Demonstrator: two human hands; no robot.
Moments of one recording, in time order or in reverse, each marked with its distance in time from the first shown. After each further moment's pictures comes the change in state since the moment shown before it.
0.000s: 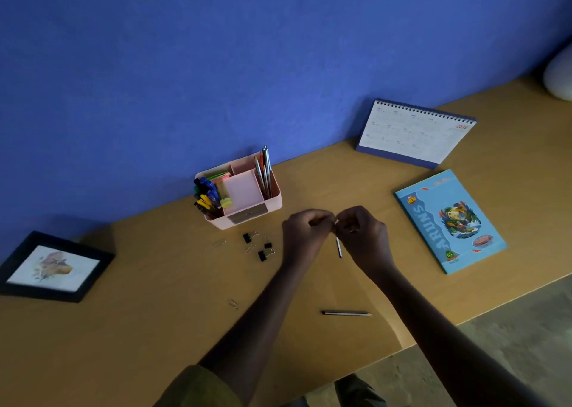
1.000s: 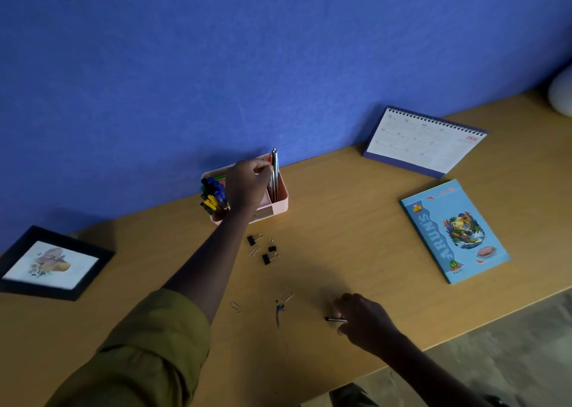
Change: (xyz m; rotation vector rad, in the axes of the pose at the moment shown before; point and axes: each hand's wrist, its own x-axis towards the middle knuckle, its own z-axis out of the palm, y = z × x) left_hand 0.116 -0.005 -0.125 0.324 0.286 0.064; right_hand -0.109 0.071 0.044 -0.642 -0.745 -0.087
